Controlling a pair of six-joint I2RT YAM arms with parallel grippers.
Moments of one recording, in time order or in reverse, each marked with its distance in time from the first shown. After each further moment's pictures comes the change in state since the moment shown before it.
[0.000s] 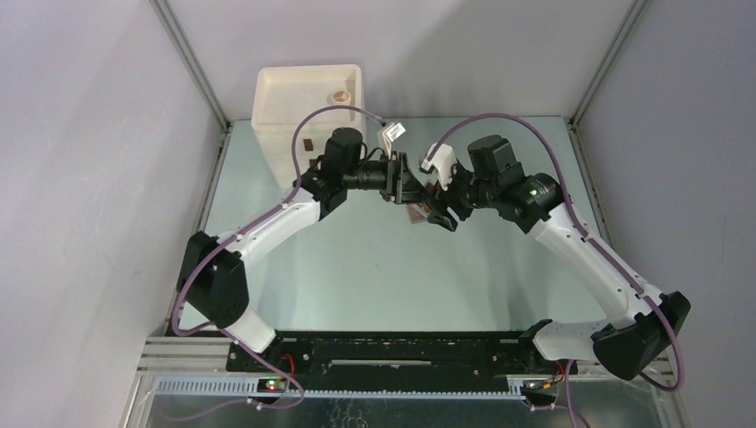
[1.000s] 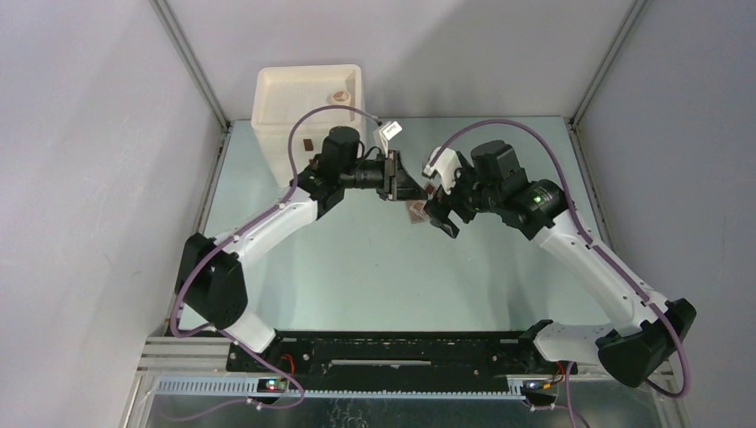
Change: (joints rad) left arm 0.012 0.006 0.006 -0.027 -0.010 -0.014; right arm 0.007 -0.034 -0.045 0.014 0.057 -0.018
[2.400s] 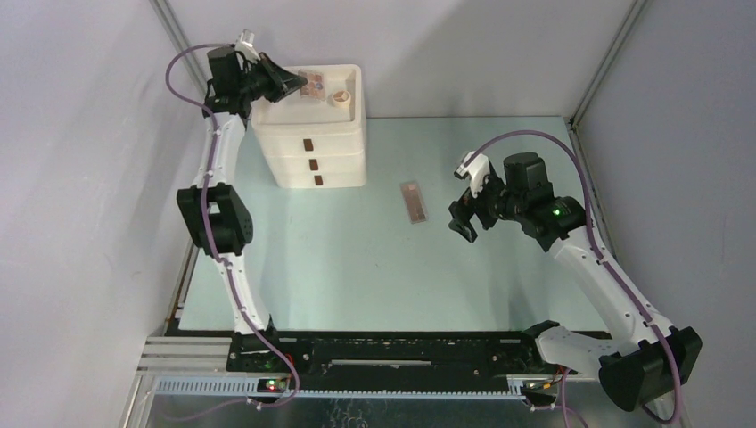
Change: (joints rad) left arm 0.690 0.526 0.866 -0.264 -0.103 -0.076; right arm -0.211 -0.134 -0.214 0.105 -0.138 0.031
